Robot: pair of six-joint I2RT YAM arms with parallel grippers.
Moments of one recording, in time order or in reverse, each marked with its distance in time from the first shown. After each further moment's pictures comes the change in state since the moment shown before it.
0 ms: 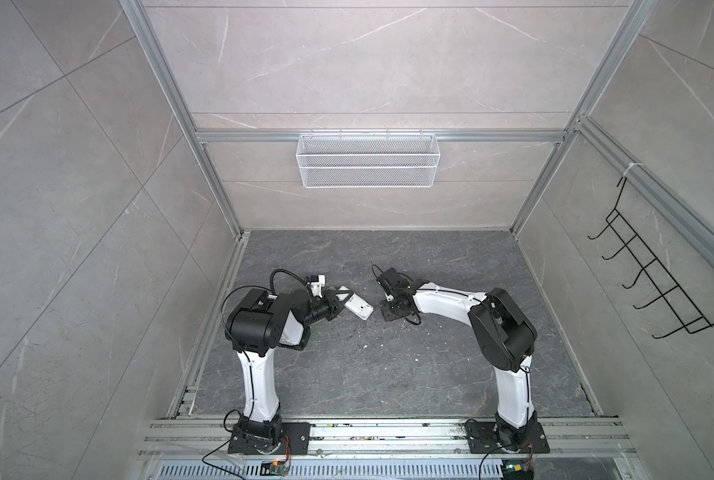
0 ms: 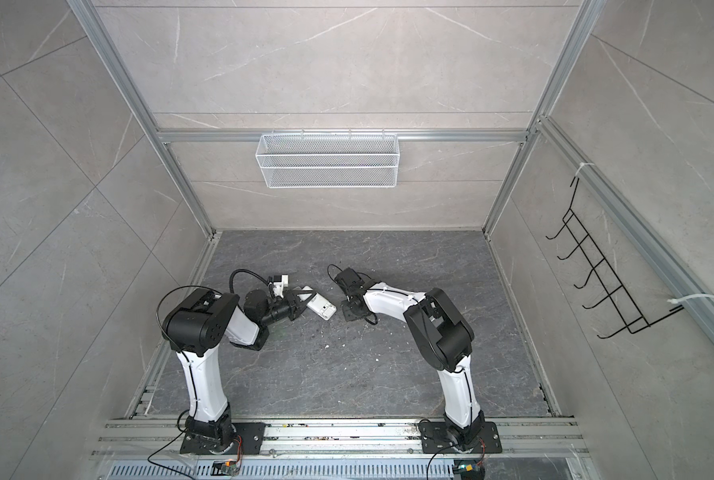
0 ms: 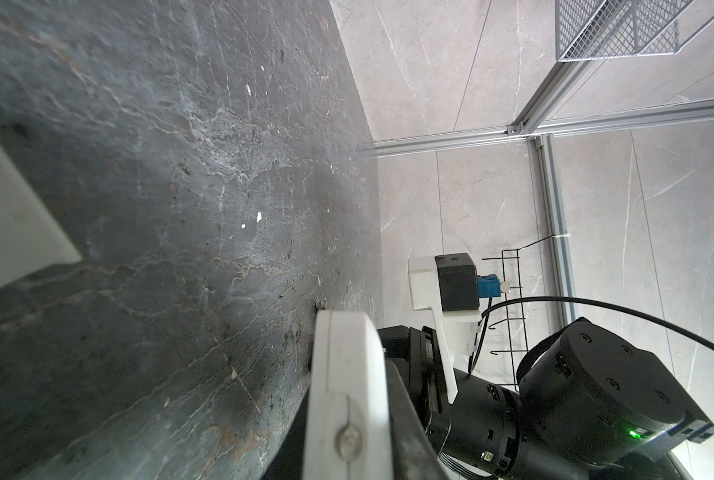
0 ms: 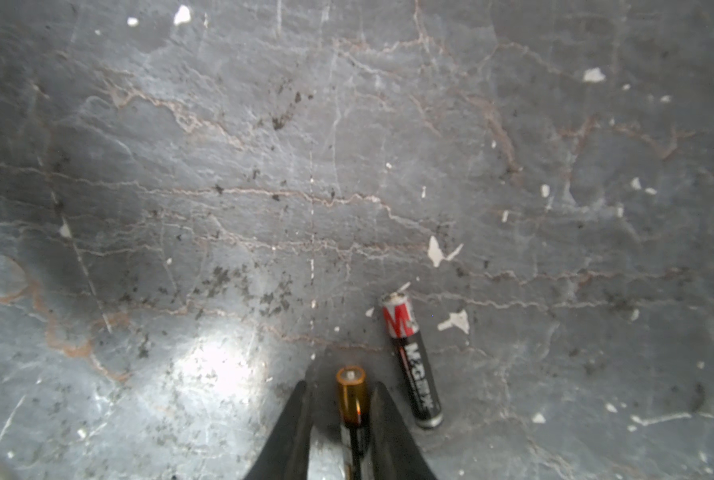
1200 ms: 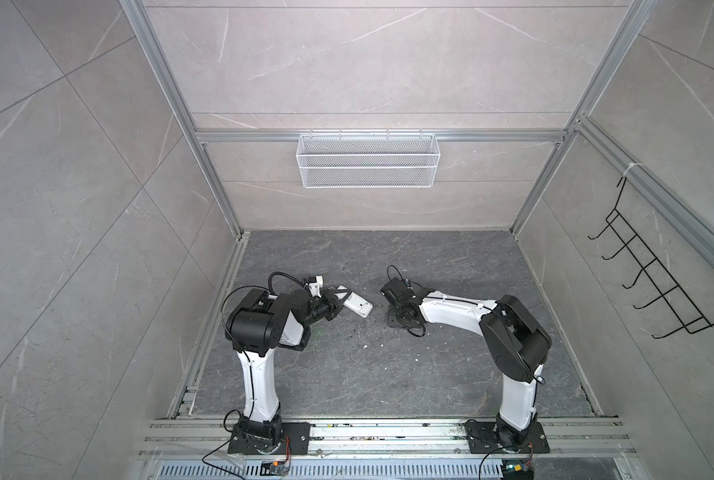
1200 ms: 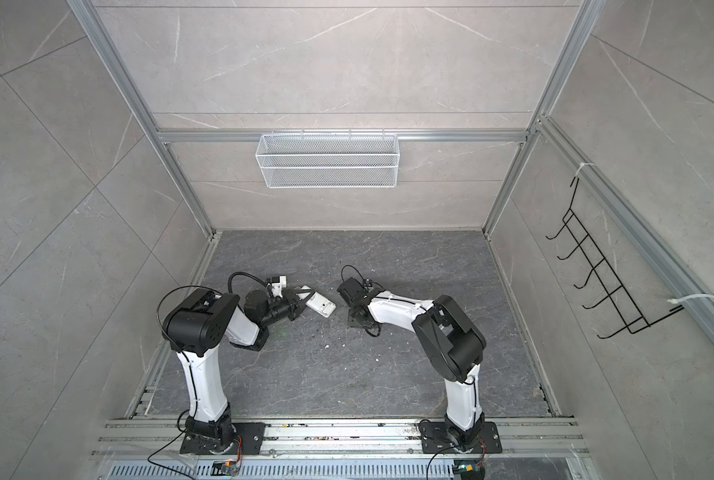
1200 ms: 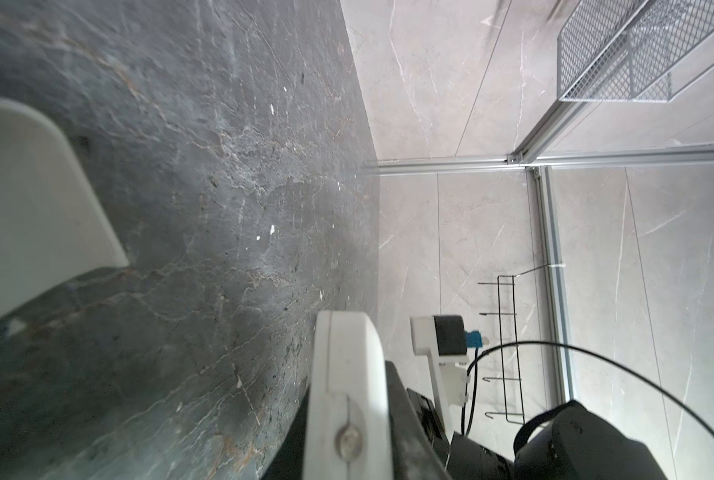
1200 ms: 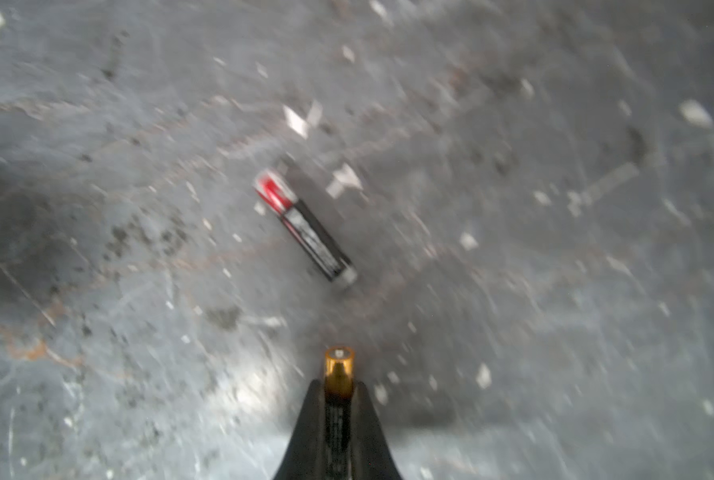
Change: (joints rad) left arm -0.010 0.000 -0.004 0.000 -0.088 -0.089; right arm 0.032 -0.146 -0.163 -0.026 0.076 0.481
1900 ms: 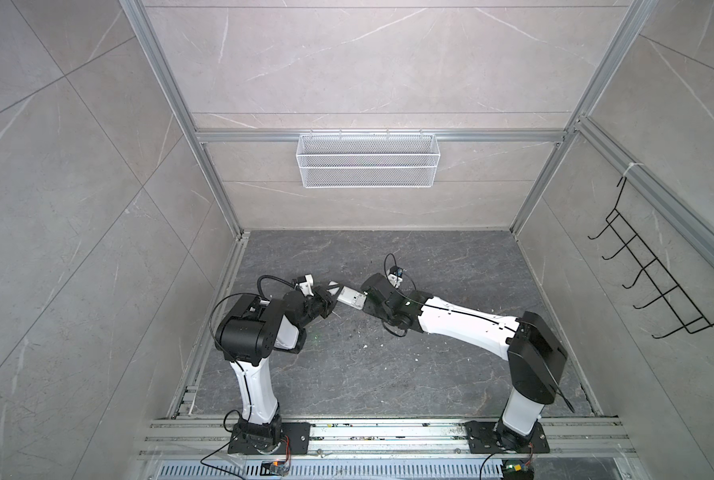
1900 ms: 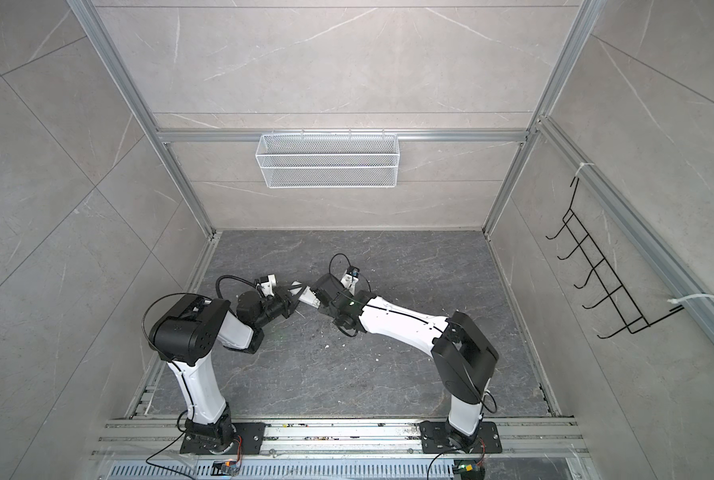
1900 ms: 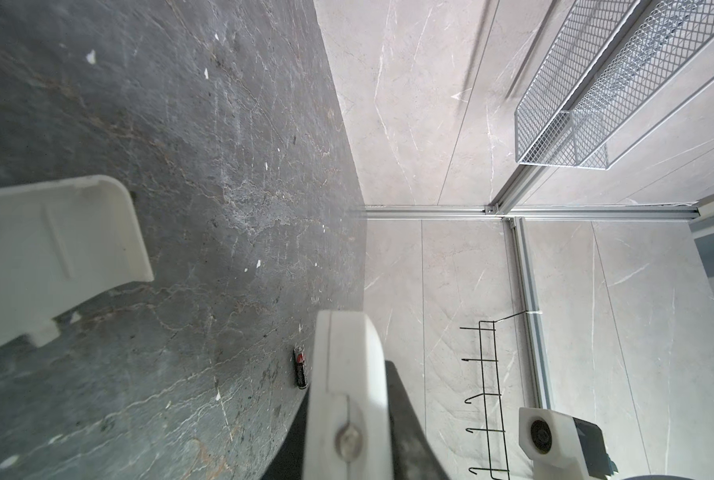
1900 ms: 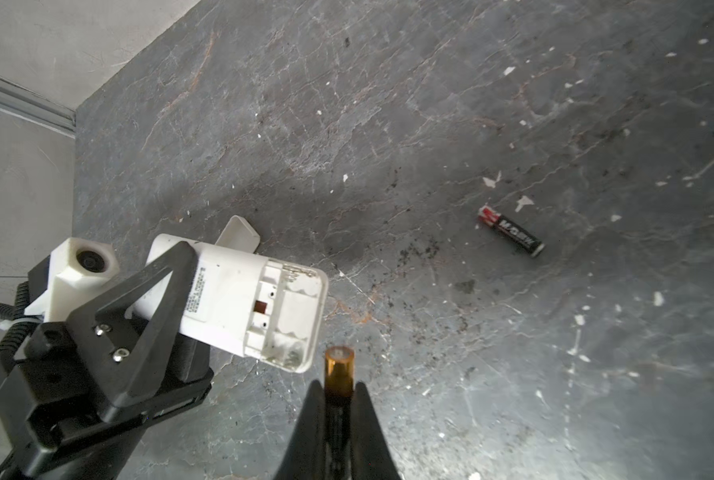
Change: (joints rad) left arm 0.029 -0.103 -0.063 0.006 -0.089 -0.044; right arm 0.196 -0.064 0.171 0.098 0.141 0.317
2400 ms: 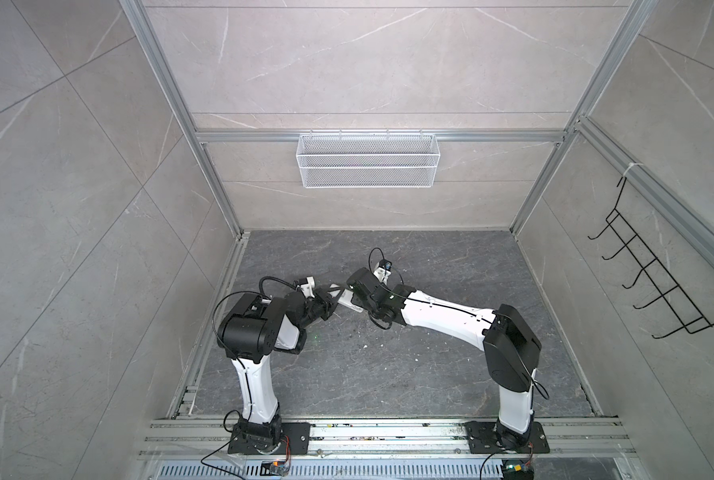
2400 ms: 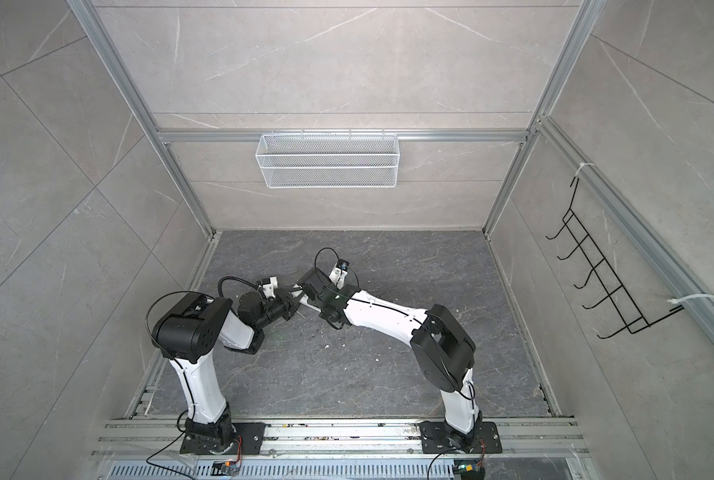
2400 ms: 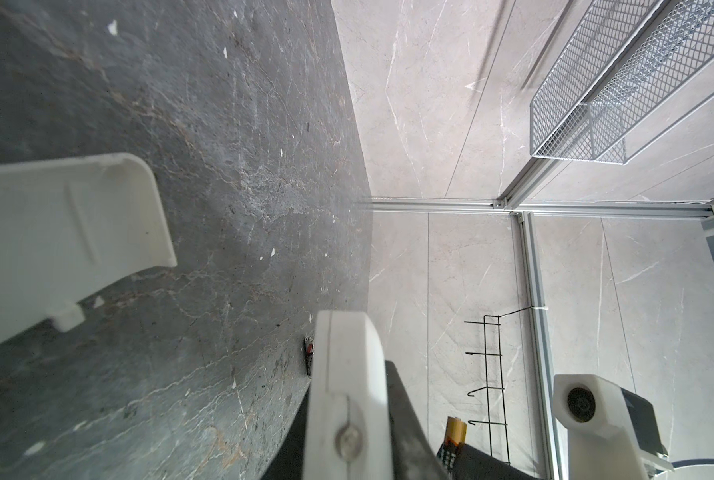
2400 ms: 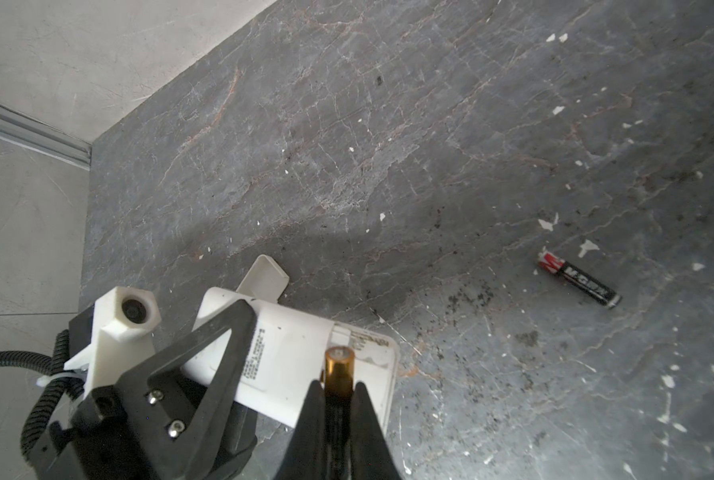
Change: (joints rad) left arm 0.002 0.027 0.002 -0.002 0.026 0.001; right arm 0.003 0.130 0.161 0.000 0.065 -0.007
